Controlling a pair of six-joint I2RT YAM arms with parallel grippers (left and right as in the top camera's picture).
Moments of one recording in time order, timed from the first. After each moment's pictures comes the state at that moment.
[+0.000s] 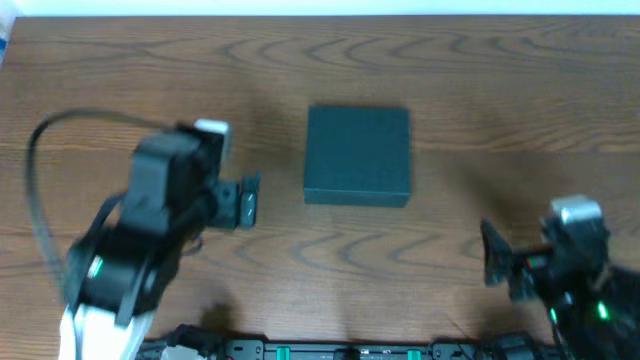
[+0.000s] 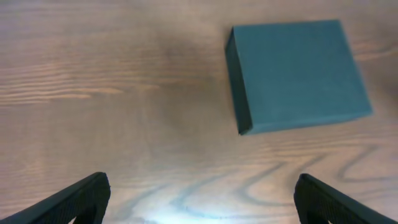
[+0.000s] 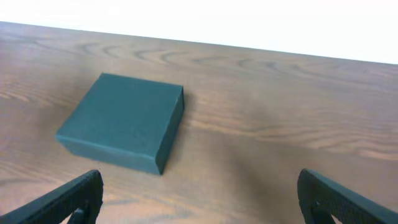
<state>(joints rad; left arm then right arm) -0.27 0.96 1.25 -1.13 0.02 -0.11 0.20 0.44 0.99 -1.00 0.01 0.03</state>
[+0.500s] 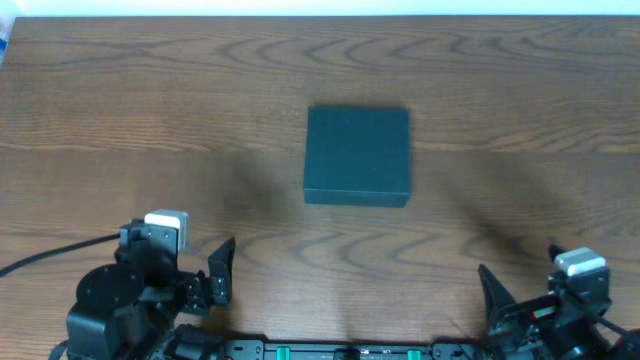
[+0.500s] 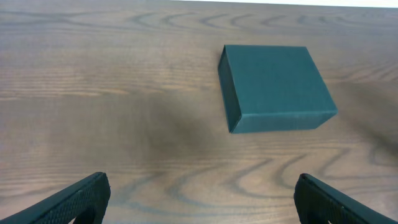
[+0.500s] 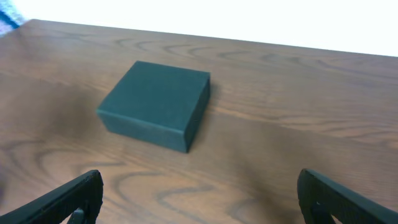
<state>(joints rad) -0.27 0.50 1.07 -1.18 0.02 -0.17 0.20 0.29 0.99 -1.12 -0.11 0.04</state>
